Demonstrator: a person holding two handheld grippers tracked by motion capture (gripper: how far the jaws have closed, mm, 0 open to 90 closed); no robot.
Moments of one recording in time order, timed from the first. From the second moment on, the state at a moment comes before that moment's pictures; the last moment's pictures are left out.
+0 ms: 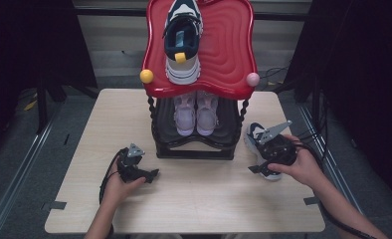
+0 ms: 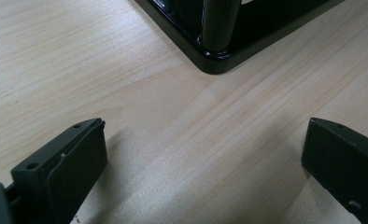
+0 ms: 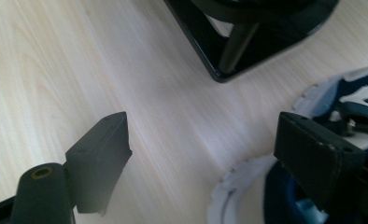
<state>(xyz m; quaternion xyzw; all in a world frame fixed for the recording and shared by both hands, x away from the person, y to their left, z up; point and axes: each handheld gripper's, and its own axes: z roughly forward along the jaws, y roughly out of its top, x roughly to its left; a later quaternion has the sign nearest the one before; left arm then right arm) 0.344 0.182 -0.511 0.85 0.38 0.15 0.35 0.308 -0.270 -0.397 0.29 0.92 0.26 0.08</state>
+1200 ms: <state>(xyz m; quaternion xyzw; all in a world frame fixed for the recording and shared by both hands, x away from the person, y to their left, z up) 0.344 0.182 -0.511 0.85 0.38 0.15 0.35 0.312 -0.294 -0.416 0.29 0.94 0.16 0.08</state>
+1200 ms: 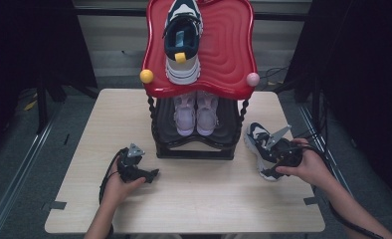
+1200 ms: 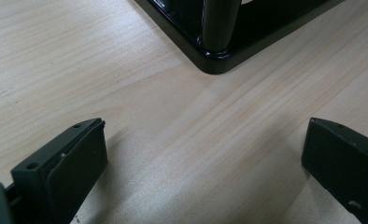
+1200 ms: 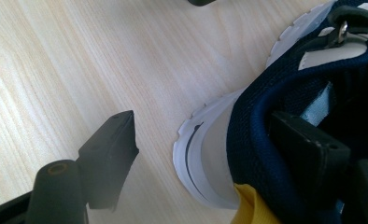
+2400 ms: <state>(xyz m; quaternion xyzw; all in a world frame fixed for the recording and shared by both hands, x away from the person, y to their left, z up) 0.344 0.182 -0.511 0.85 0.38 0.15 0.35 0.322 -0.272 -0.413 0.31 0.94 0.14 0.08</state>
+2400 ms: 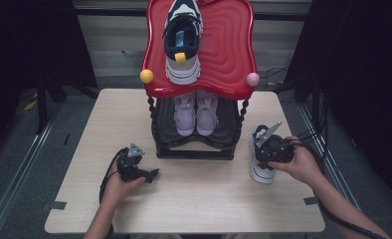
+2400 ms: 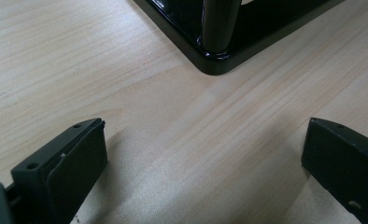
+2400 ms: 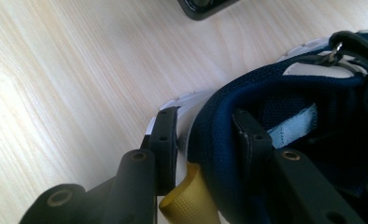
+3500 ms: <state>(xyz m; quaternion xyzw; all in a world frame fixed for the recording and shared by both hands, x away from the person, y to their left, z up) 0.345 0.182 -0.511 0.85 0.37 0.15 0.35 0.320 -0.261 -0.404 0.25 0.97 0.07 0.04</state>
